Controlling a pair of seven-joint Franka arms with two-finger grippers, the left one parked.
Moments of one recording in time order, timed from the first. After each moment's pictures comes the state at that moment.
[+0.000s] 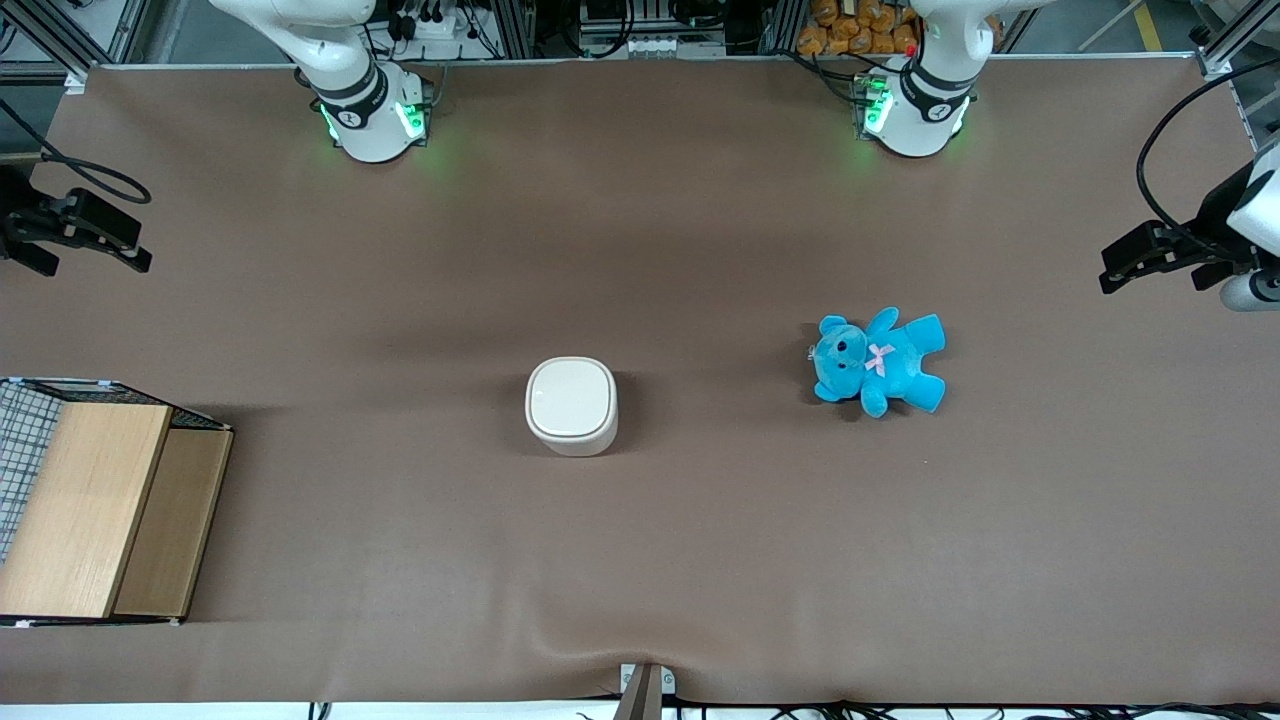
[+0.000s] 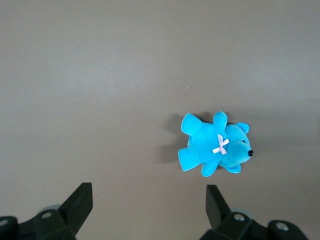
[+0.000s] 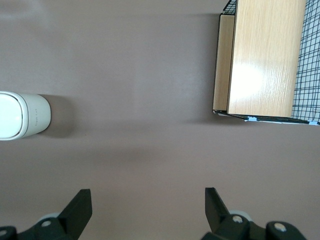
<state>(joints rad) -0.13 0.01 0.11 -1.49 0.02 1.52 -0.03</state>
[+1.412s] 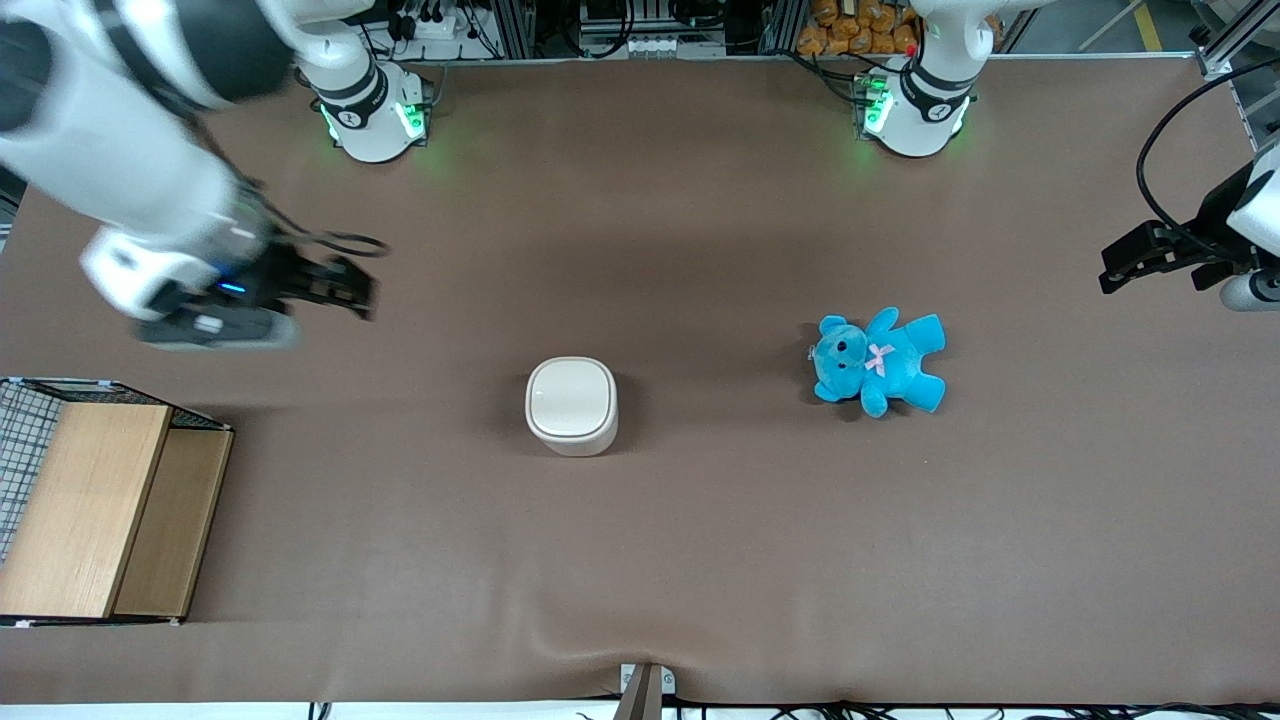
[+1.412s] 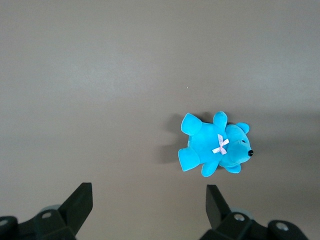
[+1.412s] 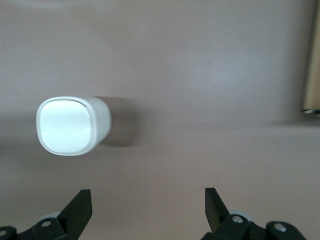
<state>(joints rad) 0.23 0.22 0.14 -1.48 0.02 1.69 0.39</state>
